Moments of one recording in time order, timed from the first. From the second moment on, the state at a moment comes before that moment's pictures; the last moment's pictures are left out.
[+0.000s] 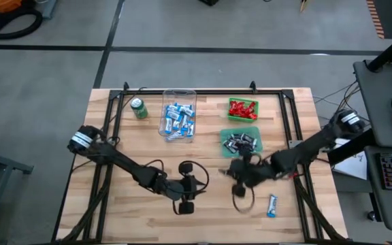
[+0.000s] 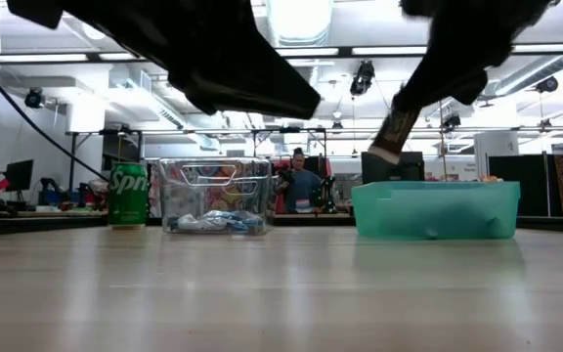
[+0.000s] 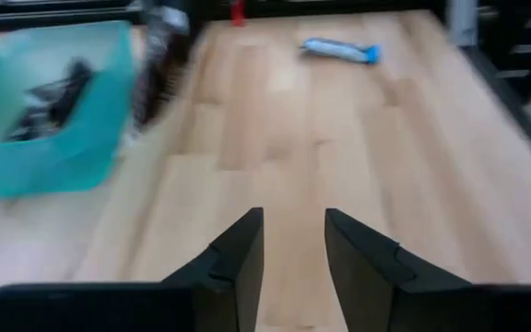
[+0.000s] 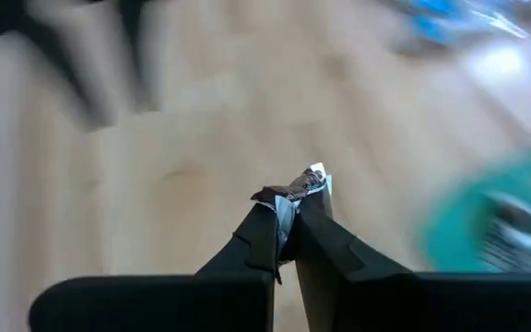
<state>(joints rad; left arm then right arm) -0.47 1.82 0.99 0.31 -0.44 -0.22 0.46 1.43 0.88 -0.29 0.42 0.58</state>
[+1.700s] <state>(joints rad) -0.47 1.75 0.99 0.19 -0.54 -0.33 -0.31 1.20 0.78 -0.65 0.05 0.57</state>
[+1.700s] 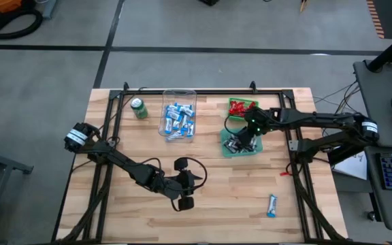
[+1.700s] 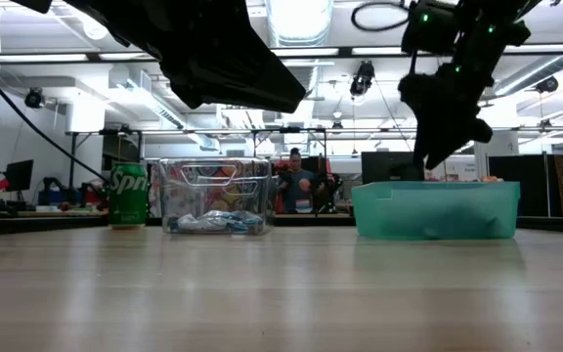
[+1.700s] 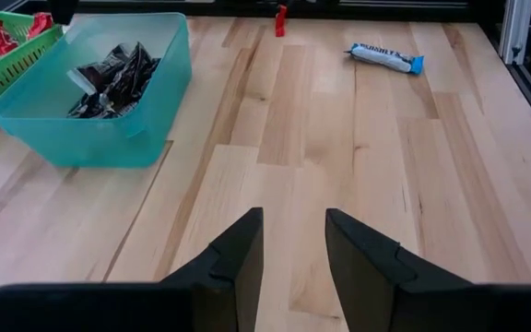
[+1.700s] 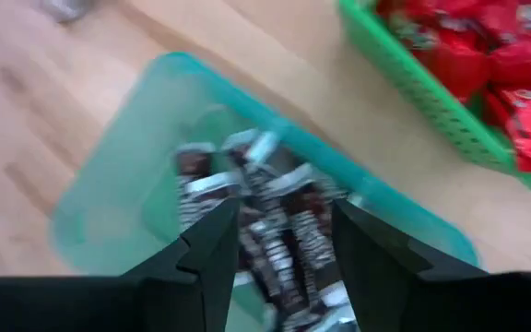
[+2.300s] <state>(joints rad) -0.47 1.76 0.99 0.18 -0.54 -0.33 0.28 1.19 0.85 -0.65 -0.16 0.96</state>
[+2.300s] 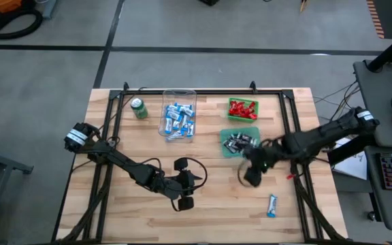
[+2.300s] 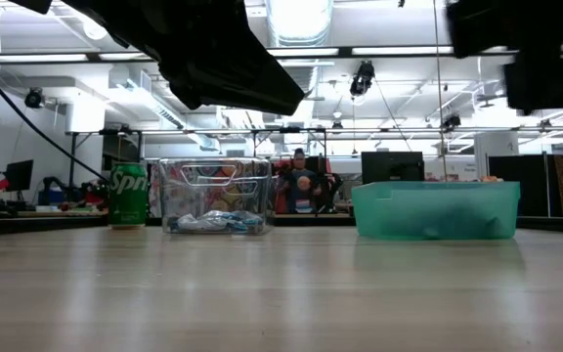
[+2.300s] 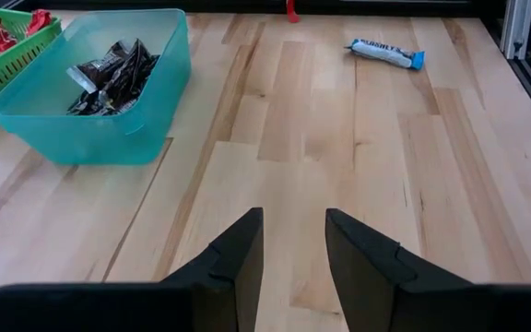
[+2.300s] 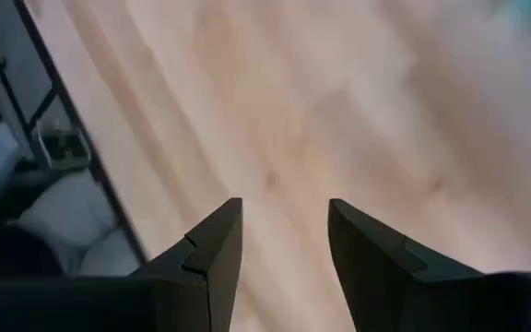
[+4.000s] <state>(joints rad) -0.68 1.58 0.97 -0.04 -0.83 -0.32 0.85 1.60 0.84 -0.65 0.25 1.63</state>
